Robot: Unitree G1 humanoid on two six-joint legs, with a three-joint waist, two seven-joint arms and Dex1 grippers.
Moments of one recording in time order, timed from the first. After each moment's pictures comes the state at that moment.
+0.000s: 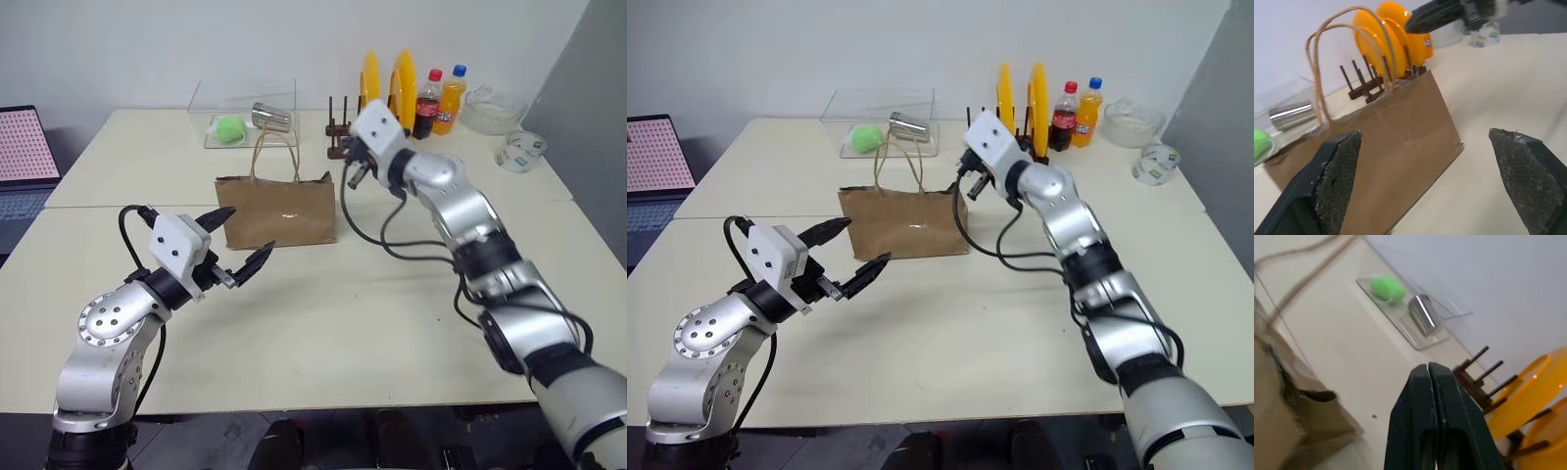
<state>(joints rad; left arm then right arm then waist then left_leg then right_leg) -0.13 0.60 0.20 -0.39 -0.36 0.27 -0.70 -1.28 -0.23 0.33 0.90 -0.10 0.03 0.47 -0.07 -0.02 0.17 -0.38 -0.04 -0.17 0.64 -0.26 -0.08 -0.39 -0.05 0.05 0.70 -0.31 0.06</state>
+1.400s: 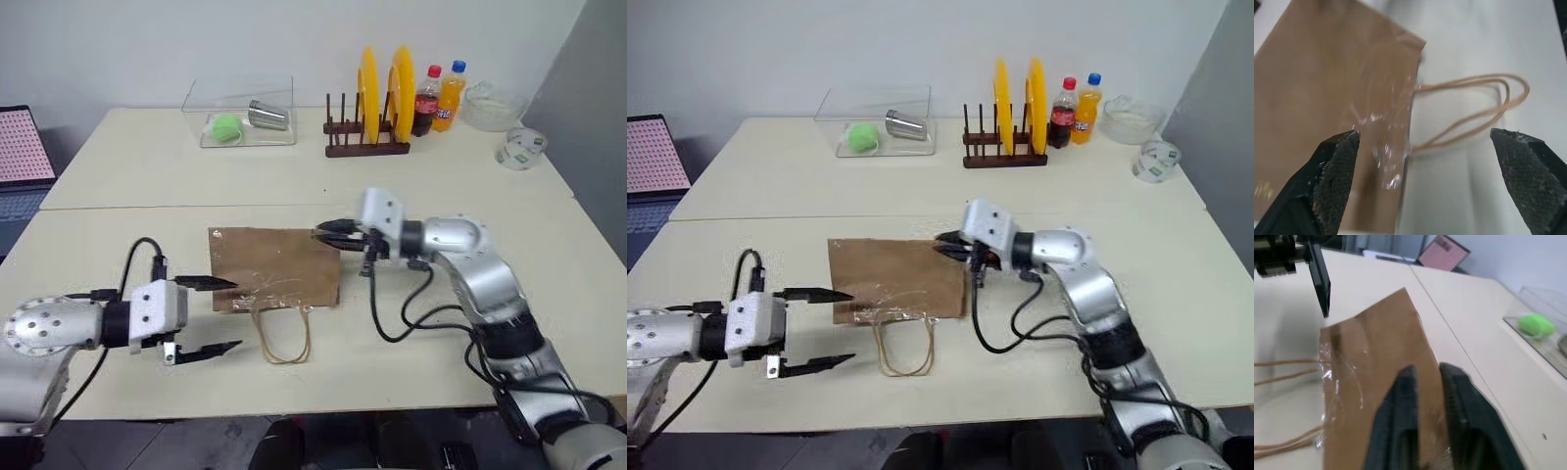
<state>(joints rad) 0.03 0.93 0.19 -0.23 -0.33 -0.11 -1.28 -0.56 -0.36 0.19 -0.28 0.12 0.47 0.95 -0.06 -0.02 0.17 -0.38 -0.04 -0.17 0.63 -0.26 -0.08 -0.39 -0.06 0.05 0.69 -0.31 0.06</state>
